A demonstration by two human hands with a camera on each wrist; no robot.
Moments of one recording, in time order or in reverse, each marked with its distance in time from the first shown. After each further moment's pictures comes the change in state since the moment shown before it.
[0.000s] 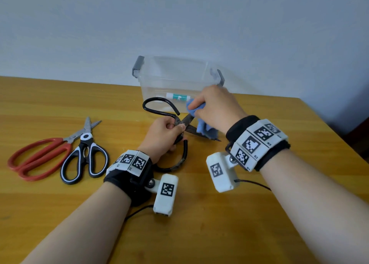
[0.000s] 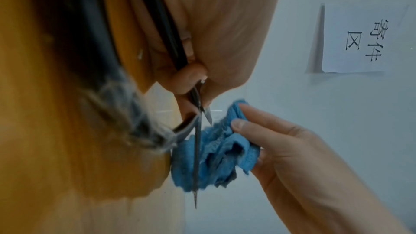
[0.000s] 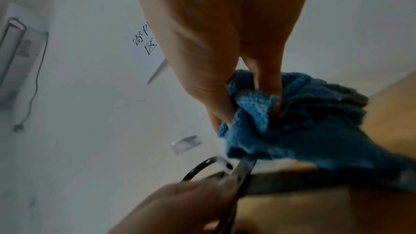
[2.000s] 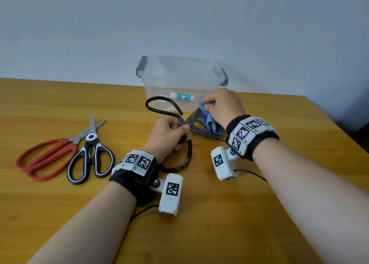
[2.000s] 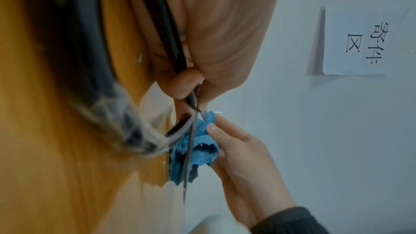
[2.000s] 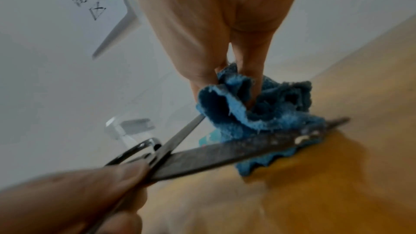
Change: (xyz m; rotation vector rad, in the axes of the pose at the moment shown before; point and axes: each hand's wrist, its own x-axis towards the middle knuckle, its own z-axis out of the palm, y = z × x) left_hand -0.004 0.002 0.001 -0.048 0.017 -0.016; right_hand 0.032 0.038 0.033 0.110 0.085 0.134
